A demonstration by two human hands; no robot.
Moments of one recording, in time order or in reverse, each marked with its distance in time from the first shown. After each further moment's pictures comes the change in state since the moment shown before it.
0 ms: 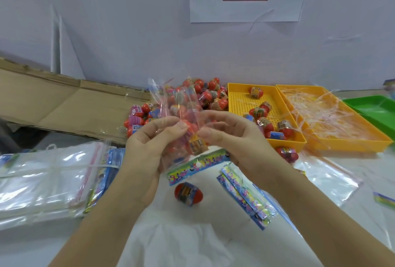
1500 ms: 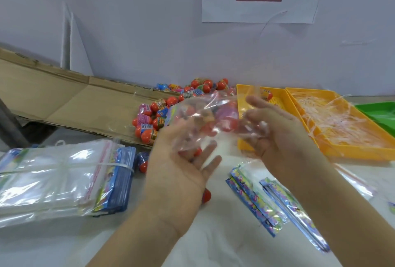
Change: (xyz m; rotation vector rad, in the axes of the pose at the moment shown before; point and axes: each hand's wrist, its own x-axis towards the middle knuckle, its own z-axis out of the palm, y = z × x) left_hand -0.027 -0.001 0.030 -0.476 0.140 -0.253; right_hand 0.001 -0.023 -0.010 0.435 0.271 0.063
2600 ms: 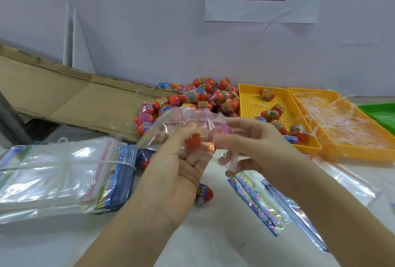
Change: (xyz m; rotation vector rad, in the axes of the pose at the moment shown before) left_hand 0.003 0.010 -0.002 0.001 -0.014 -0.039; right_hand -0.013 0.005 0.012 -0.581 -0.230 0.118
